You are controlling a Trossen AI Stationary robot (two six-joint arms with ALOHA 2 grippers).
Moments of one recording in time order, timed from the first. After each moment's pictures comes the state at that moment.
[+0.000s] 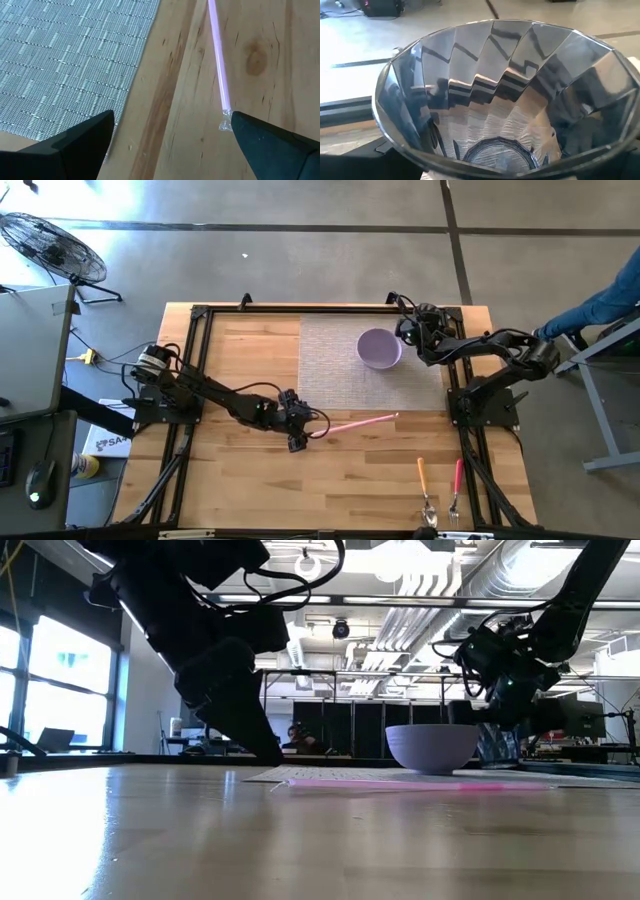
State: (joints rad) left arm -0.28 1.73 0.89 -0.06 -0.38 -0.39; right arm -0.72 1.46 0.41 0.25 0.87 0.71
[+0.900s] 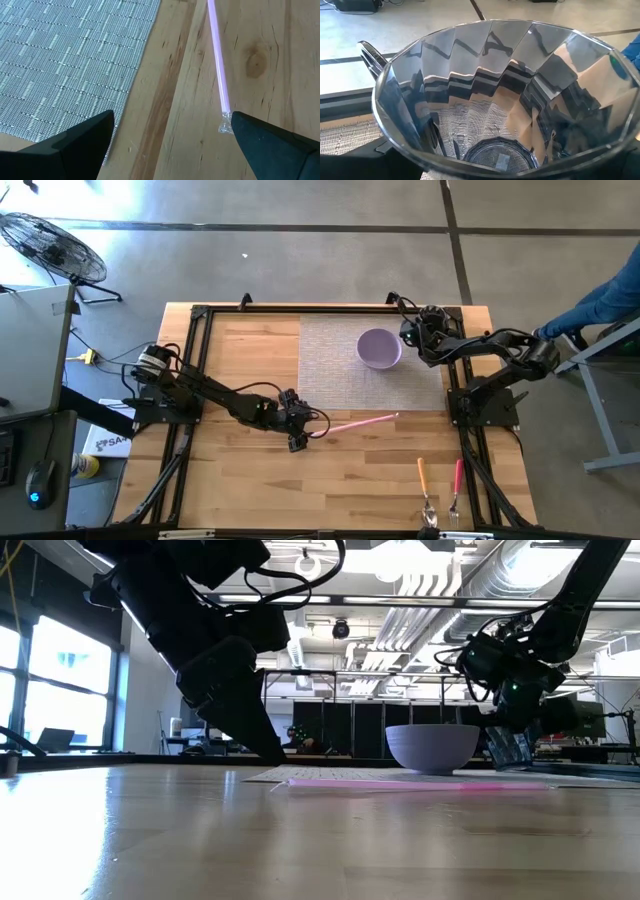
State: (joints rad) left arm -0.28 1.73 0.89 -0.05 -0.38 -0.39; right arm -0.73 1.46 0.41 0.16 0.92 0.77
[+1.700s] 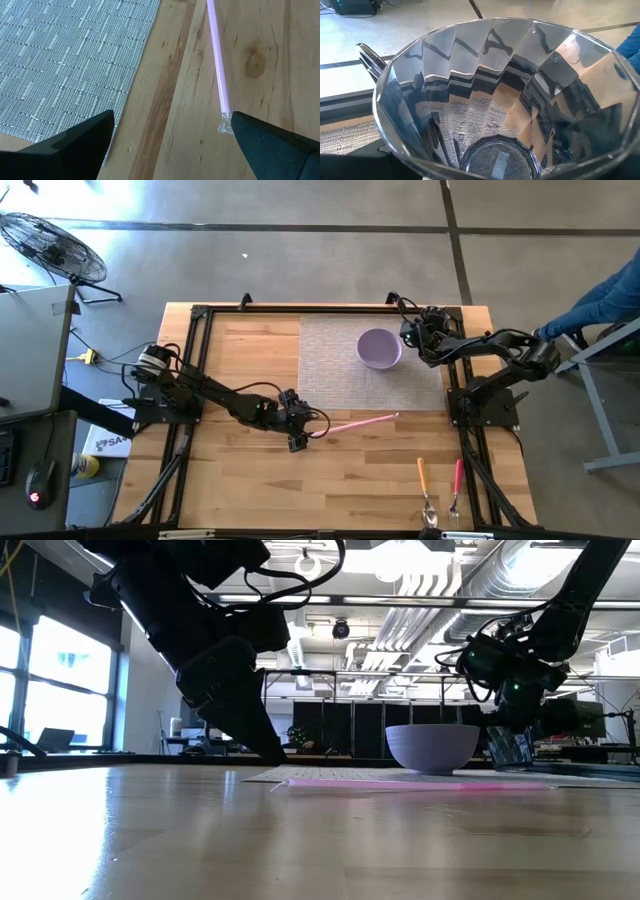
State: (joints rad) left arm -0.28 1.73 0.89 -0.05 -0.38 -0.40; right arm -0.73 1.46 0.41 0.11 0.91 0.83
